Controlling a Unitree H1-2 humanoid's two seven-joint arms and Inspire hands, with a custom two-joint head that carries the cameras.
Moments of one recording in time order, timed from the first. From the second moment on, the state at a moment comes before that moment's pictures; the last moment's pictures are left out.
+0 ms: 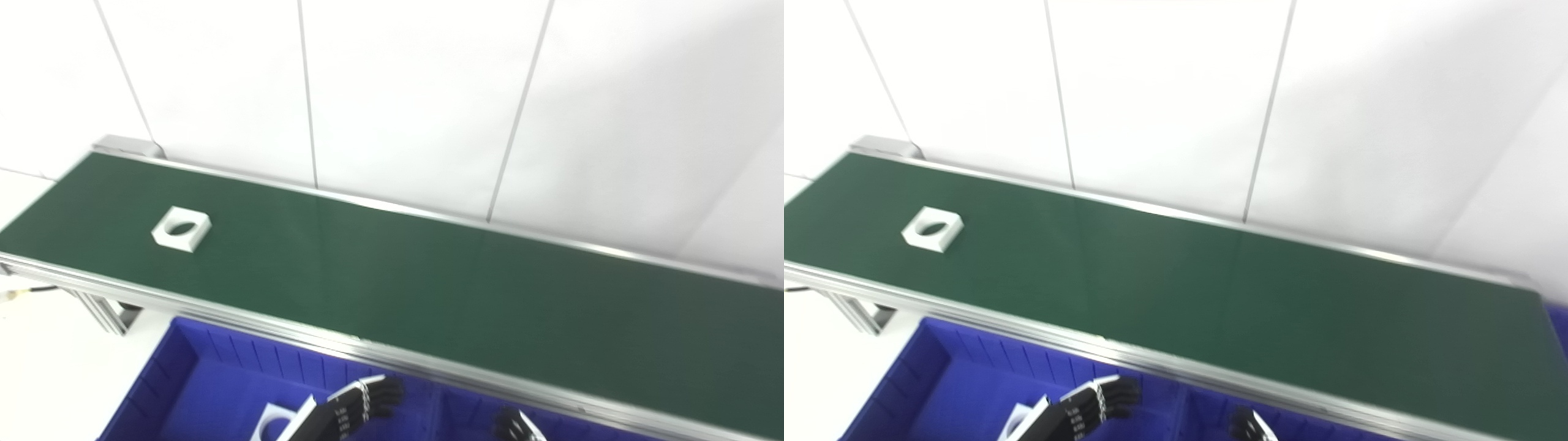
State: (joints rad) left arm 0.37 0.12 -0.20 -0.09 -0.11 -0.30 -0.26; right arm 0.33 -0.12 0.36 0.00 -0.18 -0.40 -0.10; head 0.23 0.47
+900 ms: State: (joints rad) left arm 0.36 0.13 -0.19 -0.10 -0.11 -0.30 -0.26; right arm 0.31 -0.13 0.37 0.03 -0.17 -0.40 -0.14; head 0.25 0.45
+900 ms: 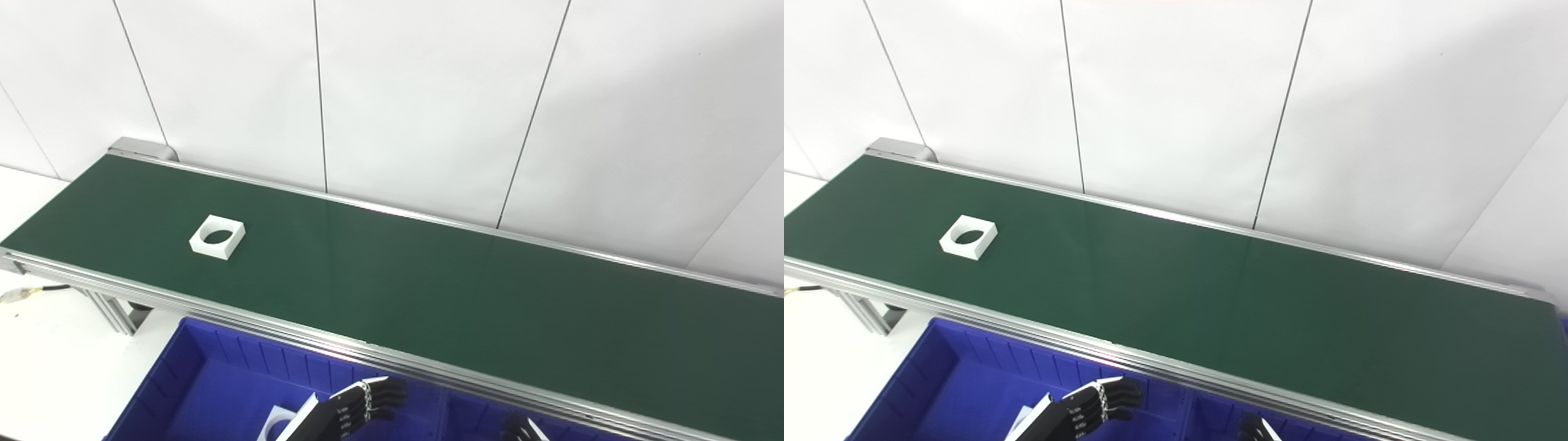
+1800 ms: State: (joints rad) left arm 0.32 0.28 -0.18 -0.36 -0.08 -0.17 -0.32; right arm 0.30 -0.15 0.39 0.04 -0.17 -0.40 -0.17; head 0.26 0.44
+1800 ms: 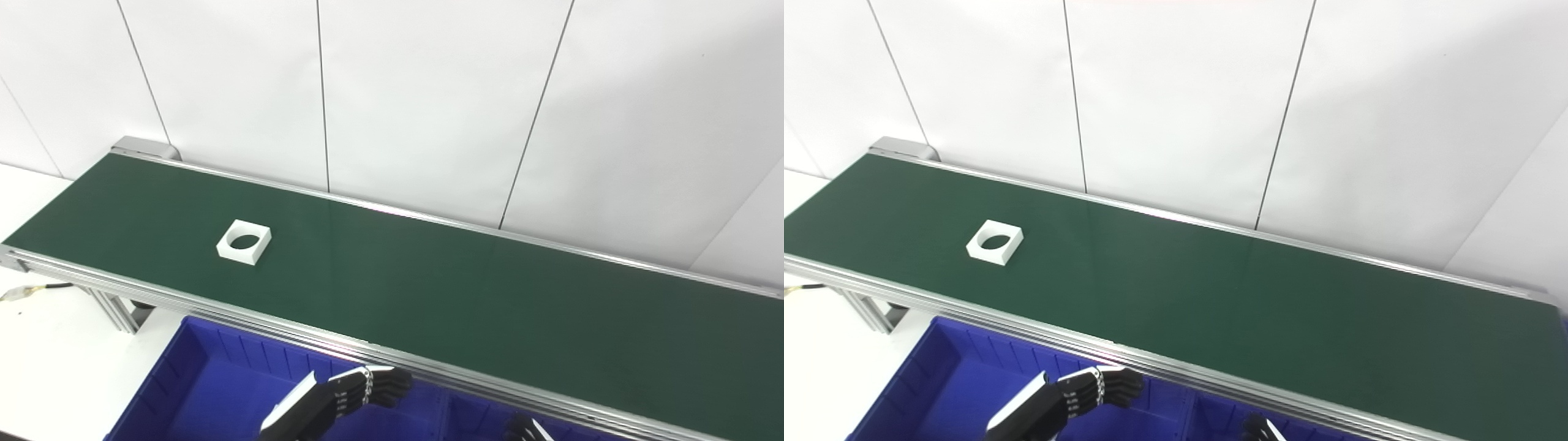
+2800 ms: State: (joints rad) left arm -0.03 0.34 -0.16 -0.51 0.12 0.11 -0.37; right arm 0.28 -0.15 0.39 0.06 -0.15 -0.40 -0.17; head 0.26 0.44
